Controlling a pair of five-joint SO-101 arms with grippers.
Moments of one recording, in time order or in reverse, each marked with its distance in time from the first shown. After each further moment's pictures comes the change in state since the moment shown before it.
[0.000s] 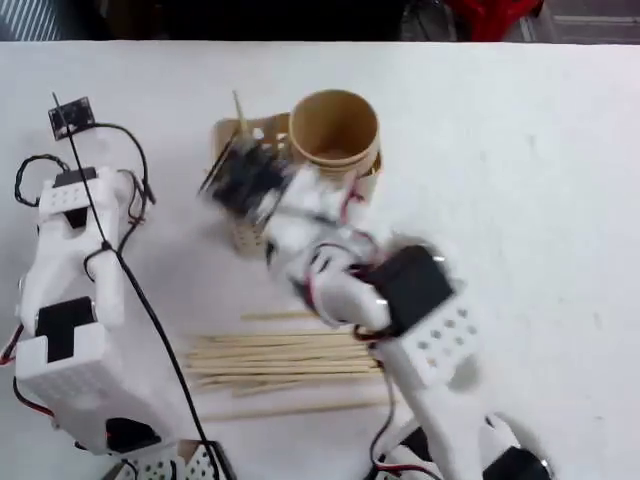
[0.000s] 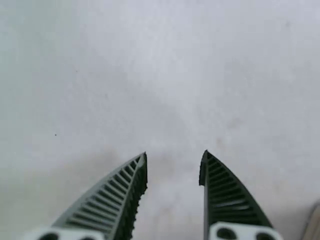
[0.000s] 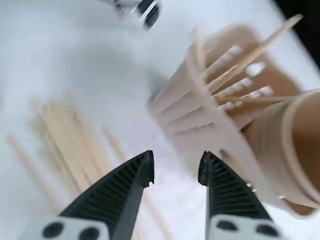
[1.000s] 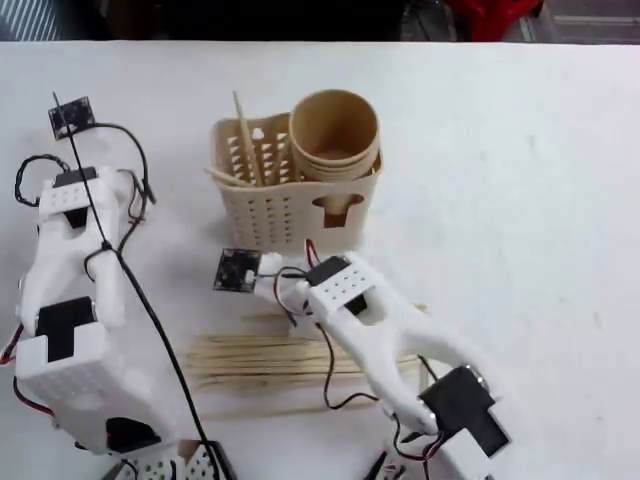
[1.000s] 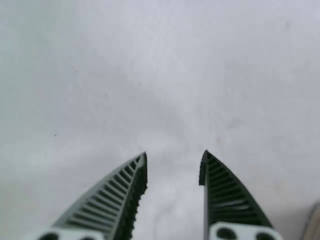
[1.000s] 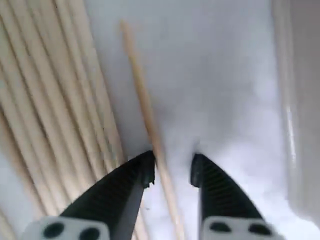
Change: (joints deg) left arm 0.0 0.0 0.0 -0.1 0.0; right arm 4.5 27.5 37.3 -39.2 15.6
